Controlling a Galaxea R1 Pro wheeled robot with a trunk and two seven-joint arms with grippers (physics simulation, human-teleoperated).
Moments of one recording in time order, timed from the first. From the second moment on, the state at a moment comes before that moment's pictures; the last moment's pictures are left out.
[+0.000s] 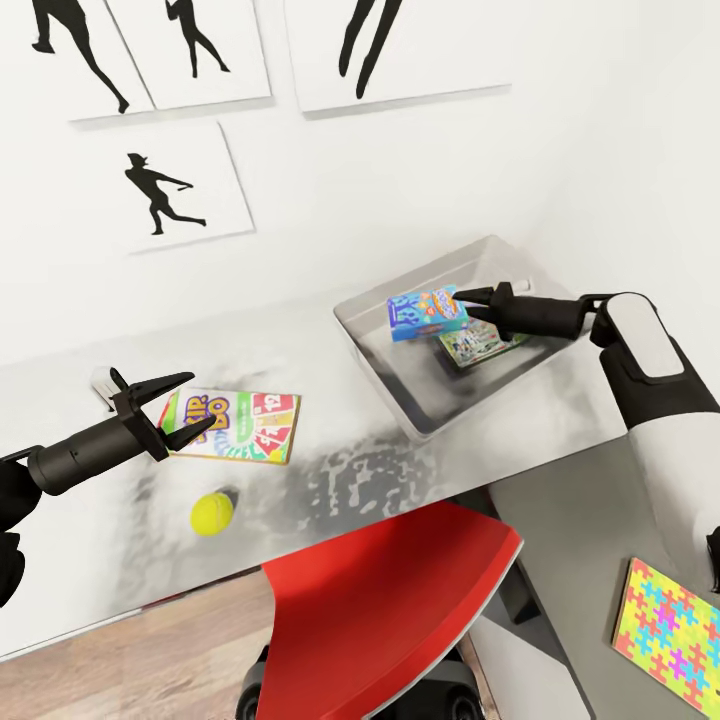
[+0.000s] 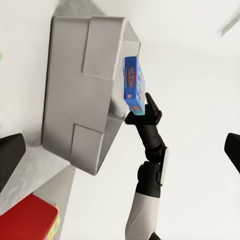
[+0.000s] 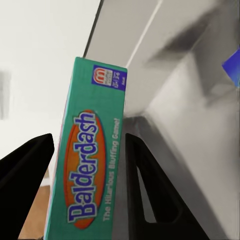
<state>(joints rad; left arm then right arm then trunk) -0.52 0.39 0.20 -1.61 2.25 1.04 0.39 -1.27 -0.31 0.17 -0.99 -1.47 1.05 -0.09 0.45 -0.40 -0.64</state>
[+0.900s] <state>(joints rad) -0.52 0.39 0.20 -1.61 2.25 1.04 0.39 -1.31 -0.31 0.17 -0.98 -1.47 1.05 -0.09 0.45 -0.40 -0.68</state>
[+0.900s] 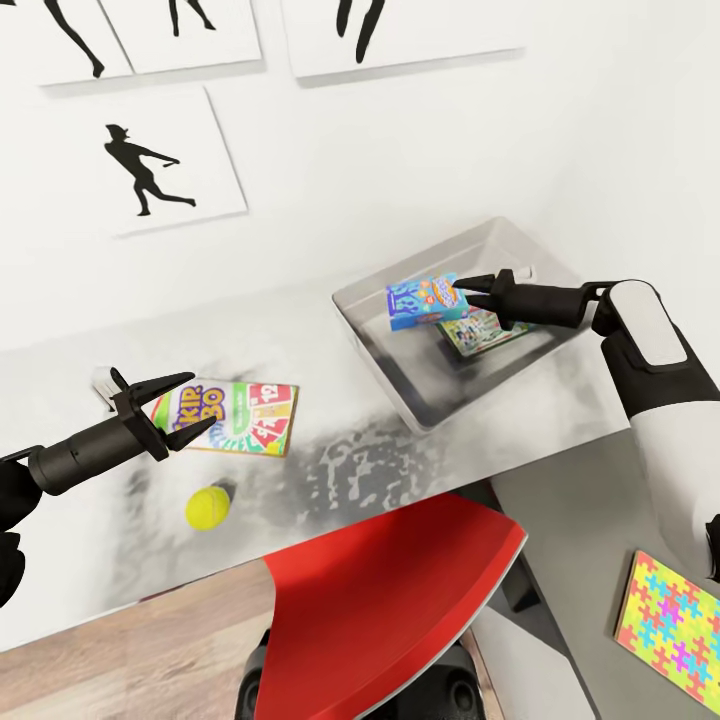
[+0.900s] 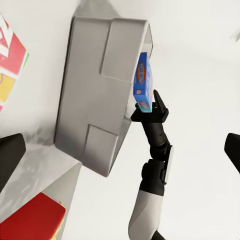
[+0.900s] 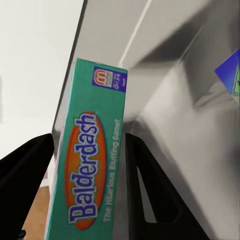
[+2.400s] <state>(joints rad) -0.52 0.39 0.20 -1.61 2.25 1.04 0.39 -1.31 -0.30 0.17 -0.99 -1.46 1.05 -0.09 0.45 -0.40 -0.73</state>
